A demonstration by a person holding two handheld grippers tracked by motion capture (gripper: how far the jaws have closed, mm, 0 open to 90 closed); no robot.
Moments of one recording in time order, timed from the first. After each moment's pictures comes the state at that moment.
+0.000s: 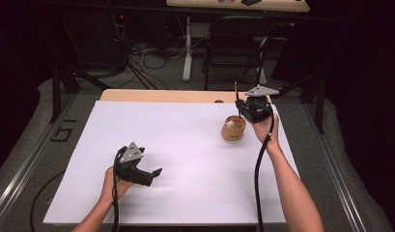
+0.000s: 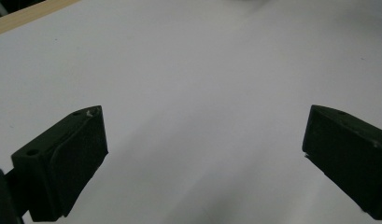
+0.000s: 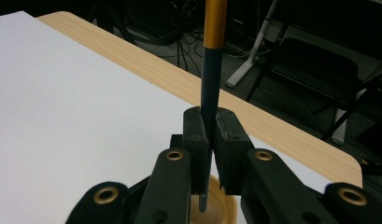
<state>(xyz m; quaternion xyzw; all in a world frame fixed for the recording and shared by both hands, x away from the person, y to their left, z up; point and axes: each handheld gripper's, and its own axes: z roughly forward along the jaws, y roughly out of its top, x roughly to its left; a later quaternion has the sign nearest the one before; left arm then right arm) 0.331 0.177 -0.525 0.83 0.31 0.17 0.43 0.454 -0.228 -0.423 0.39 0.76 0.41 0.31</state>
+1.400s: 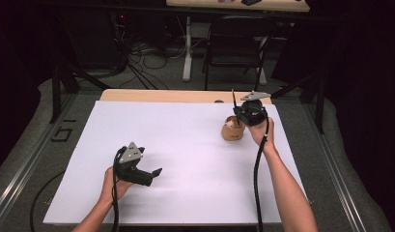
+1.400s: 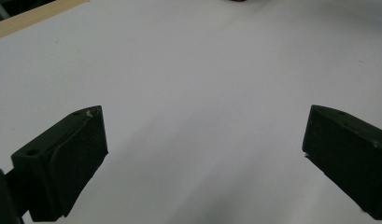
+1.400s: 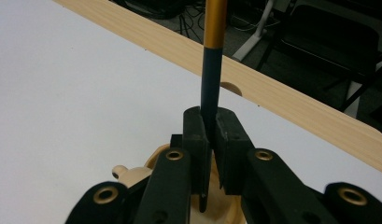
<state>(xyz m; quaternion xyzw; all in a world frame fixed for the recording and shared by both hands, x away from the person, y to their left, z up) 0.331 0.177 -0.524 0.83 0.31 0.17 0.43 0.475 -0.230 -0.460 0.41 0.78 0.38 0.28</state>
